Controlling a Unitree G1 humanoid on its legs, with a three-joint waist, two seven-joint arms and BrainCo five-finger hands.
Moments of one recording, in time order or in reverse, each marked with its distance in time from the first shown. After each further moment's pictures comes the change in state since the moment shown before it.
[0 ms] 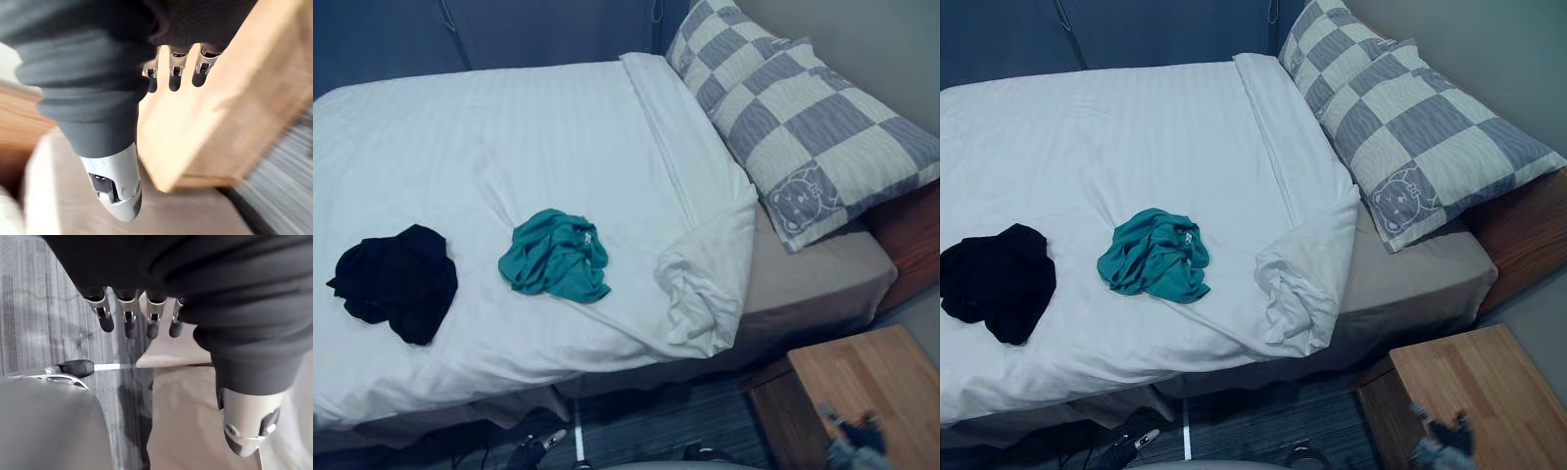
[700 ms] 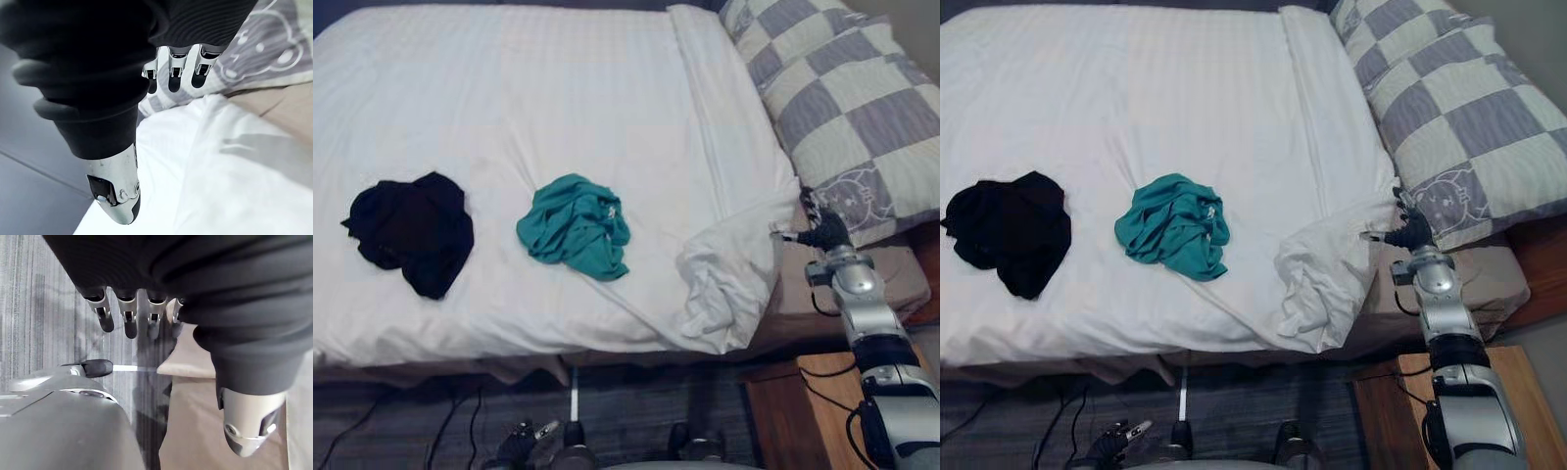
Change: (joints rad) left arm 0.011 0.038 -0.022 -0.121 -0.003 0.027 -0.026; right arm -0.618 -0.231 0.502 -0.142 -0.186 0.006 0.175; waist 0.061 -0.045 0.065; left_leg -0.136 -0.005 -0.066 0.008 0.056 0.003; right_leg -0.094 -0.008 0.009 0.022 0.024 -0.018
